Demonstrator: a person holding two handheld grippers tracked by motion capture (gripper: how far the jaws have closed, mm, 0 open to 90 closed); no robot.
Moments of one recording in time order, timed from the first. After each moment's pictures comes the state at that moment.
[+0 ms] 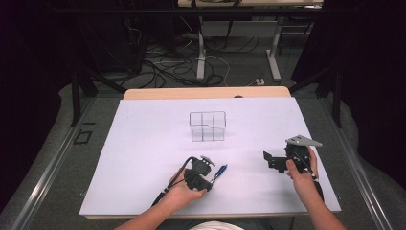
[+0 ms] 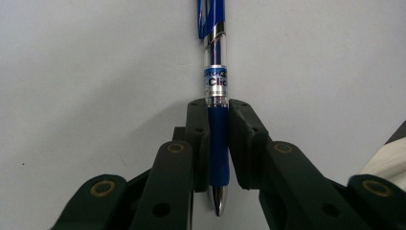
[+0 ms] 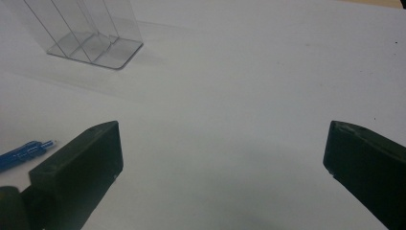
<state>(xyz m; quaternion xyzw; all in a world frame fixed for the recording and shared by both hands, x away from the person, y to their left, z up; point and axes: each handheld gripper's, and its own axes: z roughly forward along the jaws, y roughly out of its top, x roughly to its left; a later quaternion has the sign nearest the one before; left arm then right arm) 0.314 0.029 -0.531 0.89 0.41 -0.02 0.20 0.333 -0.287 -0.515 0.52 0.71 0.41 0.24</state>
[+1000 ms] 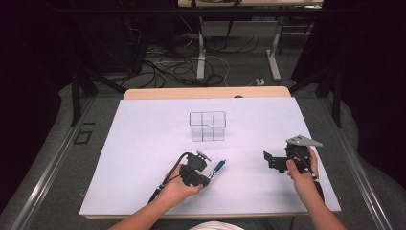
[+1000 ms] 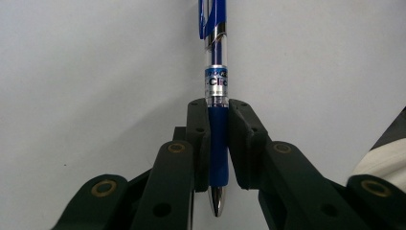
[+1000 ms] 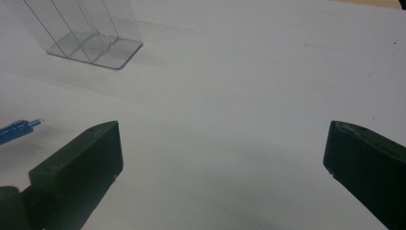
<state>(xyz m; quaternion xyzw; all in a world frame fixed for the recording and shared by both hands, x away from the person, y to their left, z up) 0.321 0.043 -0.517 0.89 0.40 -0.02 0.23 0.333 -0.287 -0.515 0.52 0.71 0.41 0.24</state>
